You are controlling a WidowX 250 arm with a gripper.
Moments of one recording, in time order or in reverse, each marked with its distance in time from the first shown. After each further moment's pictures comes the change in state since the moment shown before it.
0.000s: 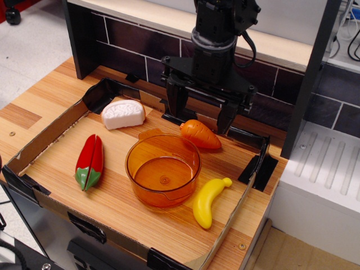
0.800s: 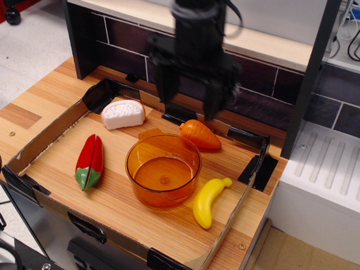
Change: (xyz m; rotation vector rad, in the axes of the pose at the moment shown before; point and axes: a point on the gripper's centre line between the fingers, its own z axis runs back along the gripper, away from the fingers) arm -0.012 0.019 0.035 -0.120 0.037 -0.145
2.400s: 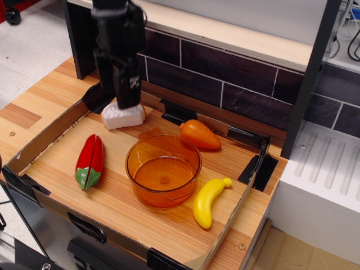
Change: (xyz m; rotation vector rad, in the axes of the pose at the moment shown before) arm 0.007 0.114 -0.056 -0.089 0.129 -0.410
